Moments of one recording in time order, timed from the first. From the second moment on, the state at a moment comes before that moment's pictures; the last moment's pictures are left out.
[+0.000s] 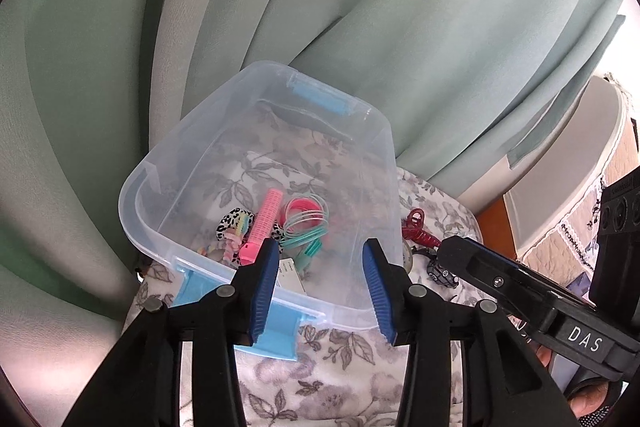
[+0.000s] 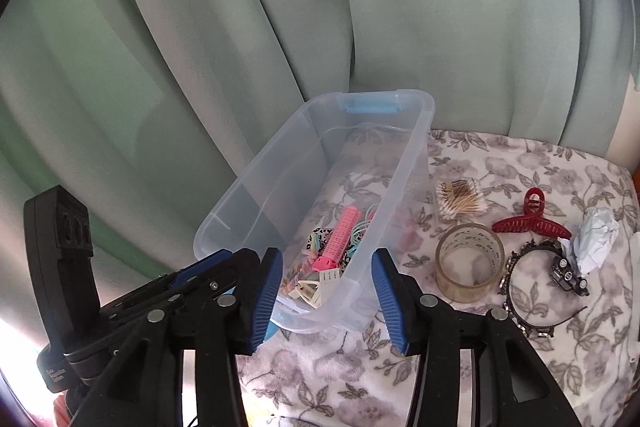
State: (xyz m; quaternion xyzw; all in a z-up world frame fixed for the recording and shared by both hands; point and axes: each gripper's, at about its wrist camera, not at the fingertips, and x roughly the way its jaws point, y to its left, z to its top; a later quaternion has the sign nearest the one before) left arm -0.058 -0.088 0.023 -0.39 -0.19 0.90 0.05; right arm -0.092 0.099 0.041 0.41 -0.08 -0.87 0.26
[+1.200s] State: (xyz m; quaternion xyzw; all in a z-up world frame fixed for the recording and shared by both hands) left arm -0.046 0.112 -0.016 -0.51 0.00 0.85 0.15; right arm -0.009 0.317 -0.043 0.41 -0.29 -0.85 0.11
